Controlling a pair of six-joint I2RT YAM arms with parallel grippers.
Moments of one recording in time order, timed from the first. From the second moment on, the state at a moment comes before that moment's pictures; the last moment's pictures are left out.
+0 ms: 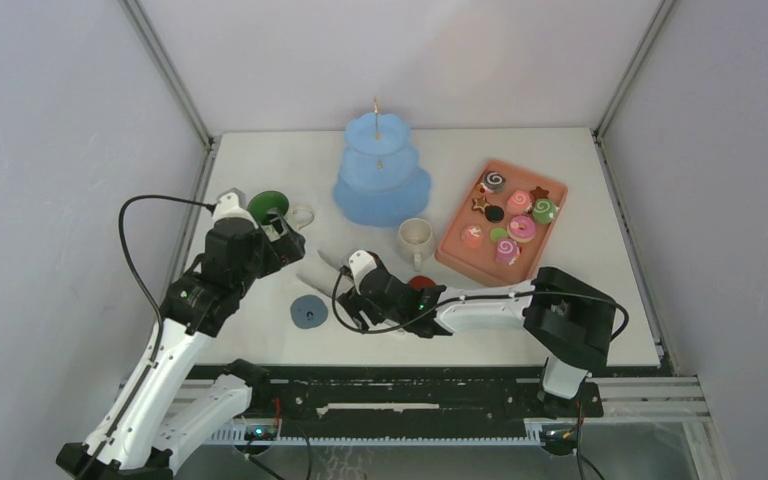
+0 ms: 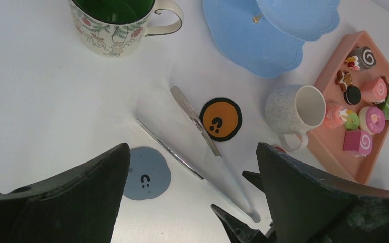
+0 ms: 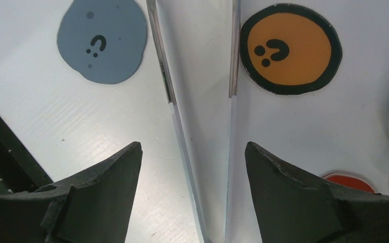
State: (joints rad) left arm -0.40 0.77 0.93 -0.72 -0.27 -0.64; right arm 1.16 1.72 0.93 0.09 0.23 0.22
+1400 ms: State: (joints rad) left arm -0.40 0.73 0.93 -0.73 -0.33 -0.66; right arm 1.14 1.86 0.96 0.15 0.19 0.17
